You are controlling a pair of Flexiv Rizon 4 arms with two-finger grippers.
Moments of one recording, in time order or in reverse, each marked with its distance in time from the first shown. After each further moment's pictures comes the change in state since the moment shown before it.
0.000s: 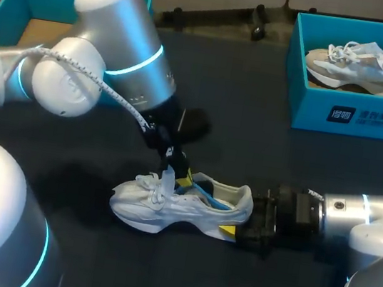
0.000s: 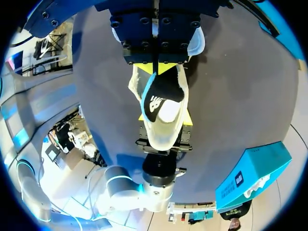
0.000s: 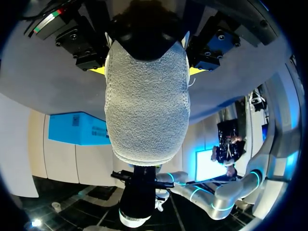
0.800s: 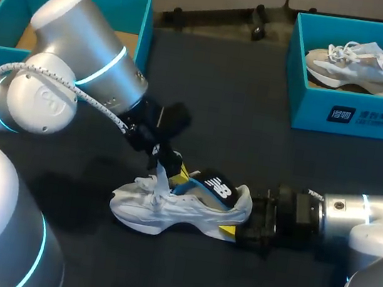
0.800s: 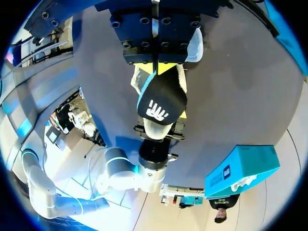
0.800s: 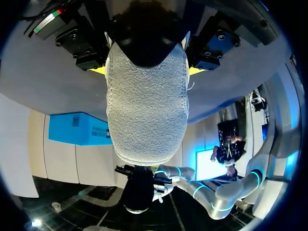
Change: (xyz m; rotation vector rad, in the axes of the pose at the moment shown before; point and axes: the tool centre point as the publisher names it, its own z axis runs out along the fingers) left arm -0.003 0.004 -0.004 0.193 0.000 -0.072; right arm 0.000 -0.001 0.000 0.001 0.000 0.000
